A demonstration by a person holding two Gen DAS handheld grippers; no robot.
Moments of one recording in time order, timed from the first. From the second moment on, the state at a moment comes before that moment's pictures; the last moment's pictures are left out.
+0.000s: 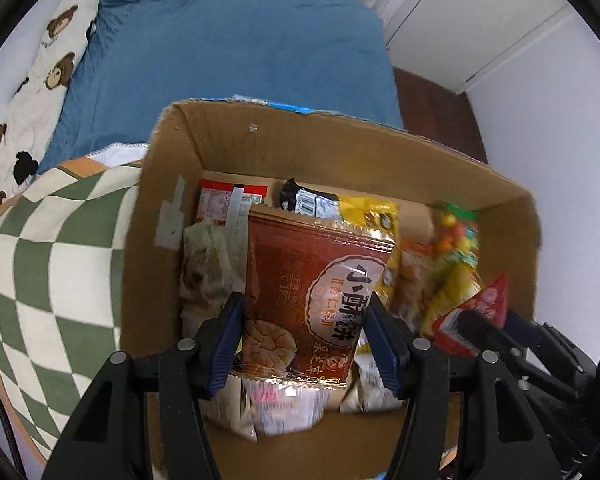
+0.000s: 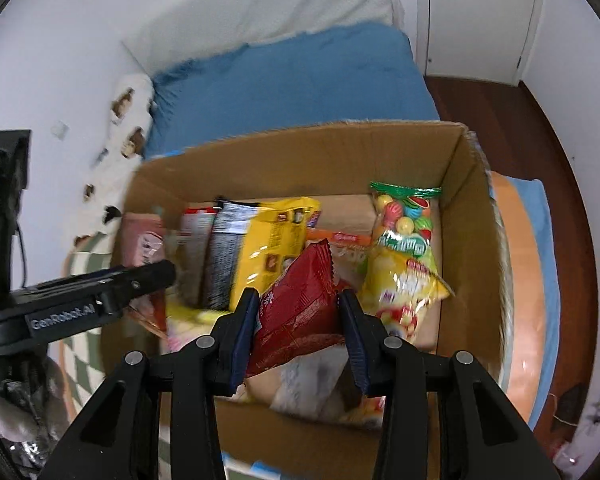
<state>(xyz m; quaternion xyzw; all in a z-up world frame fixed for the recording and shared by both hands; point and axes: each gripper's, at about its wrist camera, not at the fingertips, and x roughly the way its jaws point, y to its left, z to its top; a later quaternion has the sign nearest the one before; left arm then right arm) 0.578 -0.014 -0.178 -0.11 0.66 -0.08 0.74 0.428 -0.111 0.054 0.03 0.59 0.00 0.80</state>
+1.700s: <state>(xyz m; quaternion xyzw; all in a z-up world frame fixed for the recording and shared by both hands) 0.339 -0.003 -0.068 -0.03 0.47 -0.04 0.88 0.221 -0.100 0.157 -0.03 0.45 -0.05 0.89</state>
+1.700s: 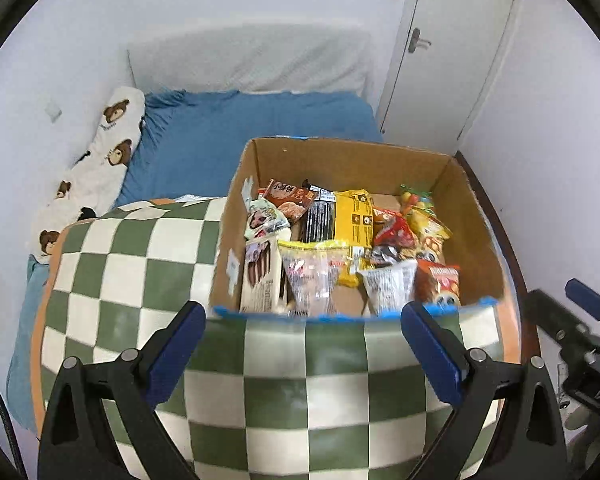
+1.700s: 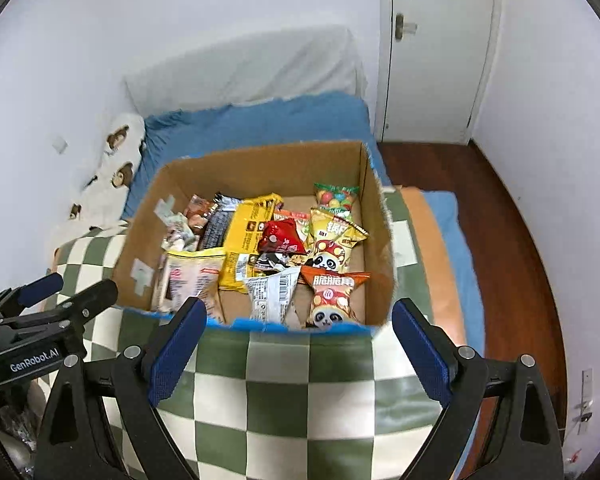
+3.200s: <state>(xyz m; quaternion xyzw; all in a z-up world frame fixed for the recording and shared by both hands) 0.187 0.004 0.030 -0.01 0.34 0.01 0.94 0.034 -0.057 0.254 -0.06 0.35 -0.04 0.93</state>
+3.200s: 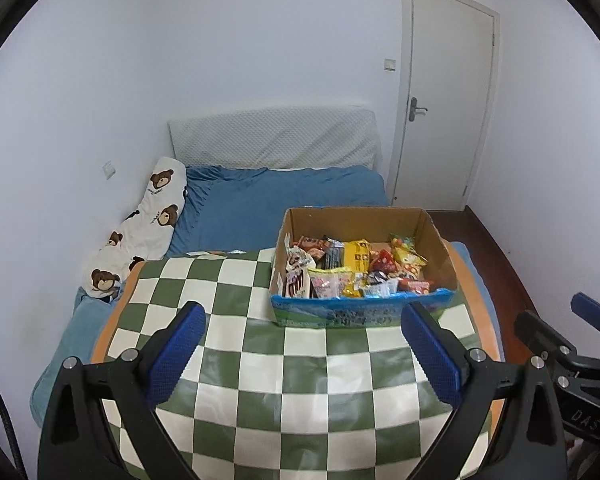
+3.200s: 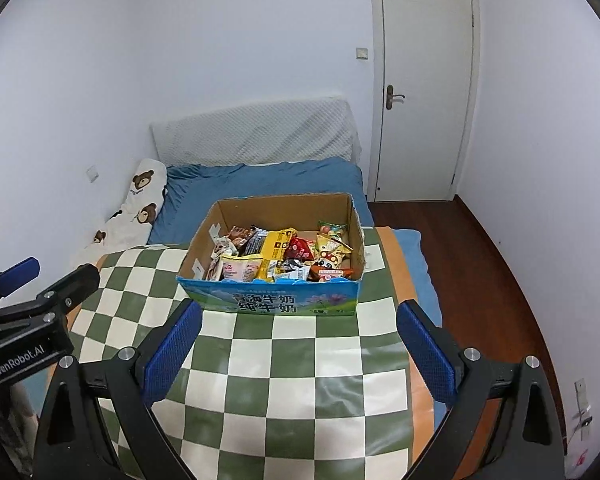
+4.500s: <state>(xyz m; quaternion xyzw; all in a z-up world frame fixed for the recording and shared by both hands) 0.312 -0.017 -0.042 0.01 0.43 0.01 0.90 0.167 -0.098 0.188 -0.05 0.41 -0.10 0.91</state>
